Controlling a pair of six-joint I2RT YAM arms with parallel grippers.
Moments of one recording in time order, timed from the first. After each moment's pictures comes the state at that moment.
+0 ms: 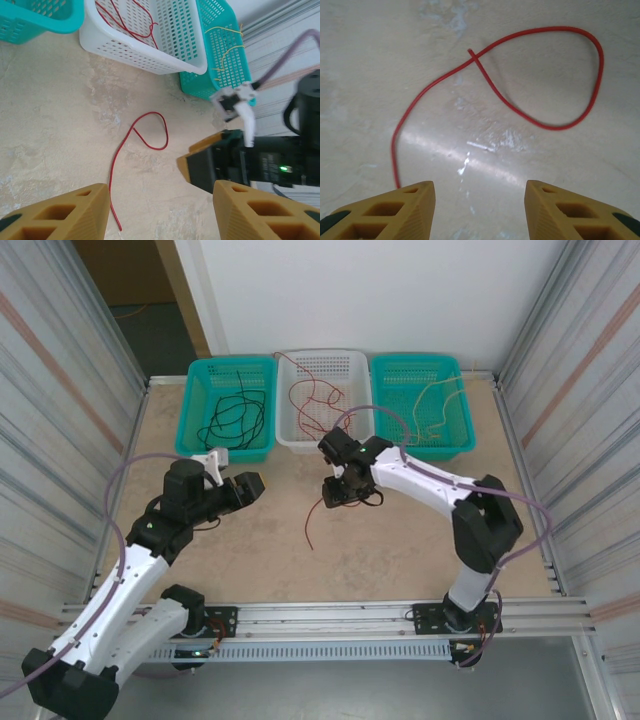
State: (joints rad) left arm -0.39 0.79 0.72 -0.45 0.32 -0.74; right arm 0.77 1.77 1.37 -0.89 -0.02 0.42
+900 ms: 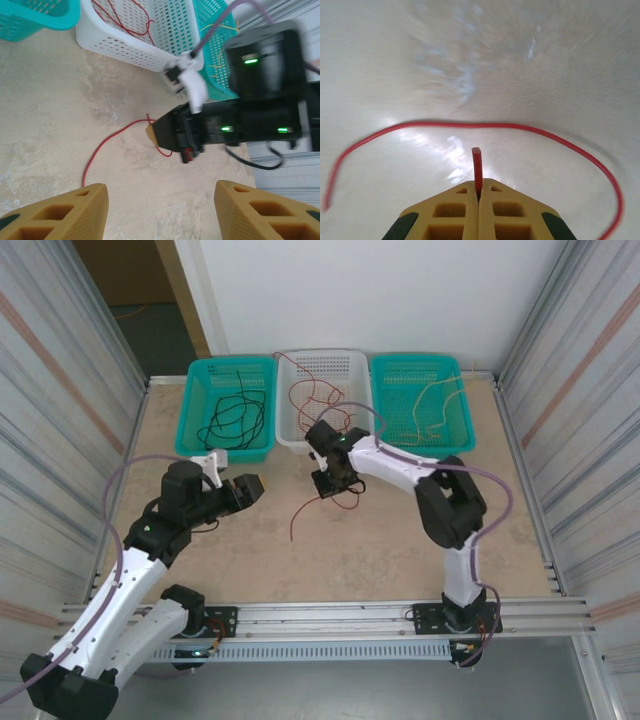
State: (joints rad) left arm -0.39 0.76 0.72 -0.46 0.34 -0.73; right arm 0.74 1.94 1.55 -0.88 -0.06 0.30
